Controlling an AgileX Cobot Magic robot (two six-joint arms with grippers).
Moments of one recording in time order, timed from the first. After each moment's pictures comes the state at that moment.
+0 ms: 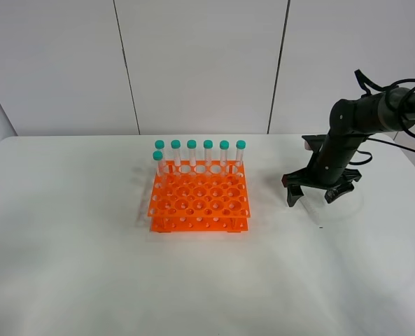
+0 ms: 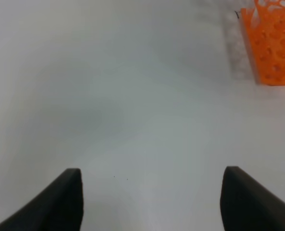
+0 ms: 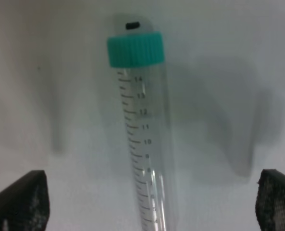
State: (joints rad) left arm 0.01 0.00 -0.50 0.00 1.06 0.02; right arm 0.12 2.14 -1.40 0.08 0.80 0.00
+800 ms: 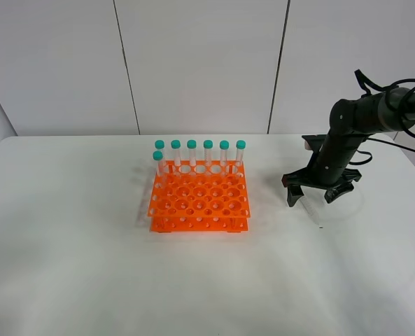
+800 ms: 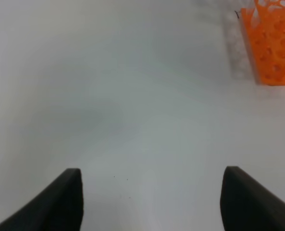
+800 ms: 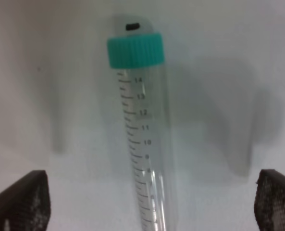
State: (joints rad) left arm 0.01 0.00 -0.50 0.00 1.06 0.02; right arm 0.12 2.14 -1.40 0.08 0.80 0.00
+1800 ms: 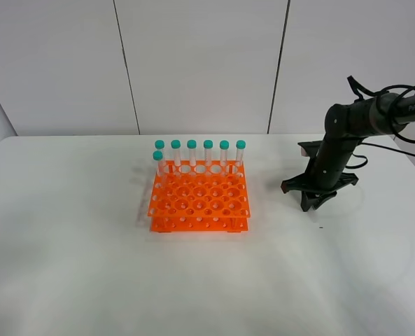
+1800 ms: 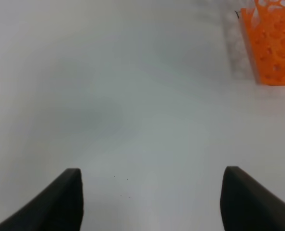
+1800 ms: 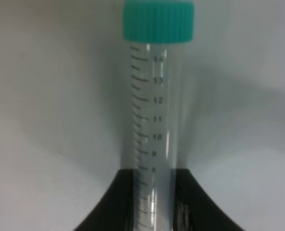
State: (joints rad) left arm 0.01 0.00 -0.50 0.00 1.06 0.02; right arm 0.12 2.19 -1.46 0.07 0.87 -0.05
